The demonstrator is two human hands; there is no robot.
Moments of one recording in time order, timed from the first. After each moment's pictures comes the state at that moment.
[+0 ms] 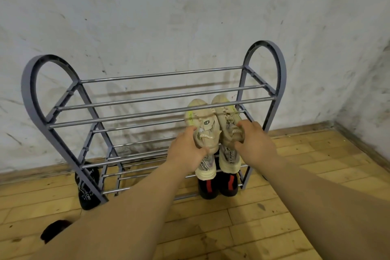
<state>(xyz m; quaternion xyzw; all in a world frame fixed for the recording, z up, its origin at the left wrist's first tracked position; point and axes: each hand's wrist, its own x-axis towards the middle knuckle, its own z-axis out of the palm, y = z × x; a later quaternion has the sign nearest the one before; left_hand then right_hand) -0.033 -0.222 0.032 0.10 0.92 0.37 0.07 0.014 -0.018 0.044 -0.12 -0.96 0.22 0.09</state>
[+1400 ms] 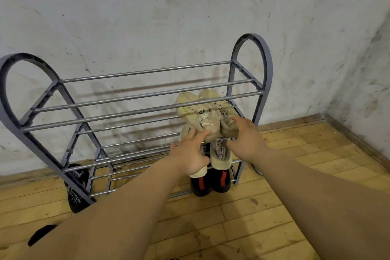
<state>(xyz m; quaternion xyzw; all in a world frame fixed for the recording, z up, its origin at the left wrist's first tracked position) -0.038 -0.198 0.017 0.24 0.93 0.21 0.17 0.010 0.002 0.036 -0.12 -0.93 0.34 0.05</state>
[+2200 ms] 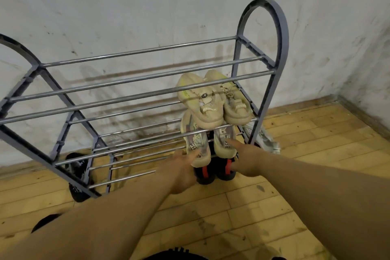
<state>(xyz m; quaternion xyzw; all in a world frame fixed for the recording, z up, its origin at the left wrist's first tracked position) -0.026 -0.233 -0.047 0.24 0.94 0.08 0.23 0.010 0.008 -0.034 -0.11 -0.93 0.22 -0.26</state>
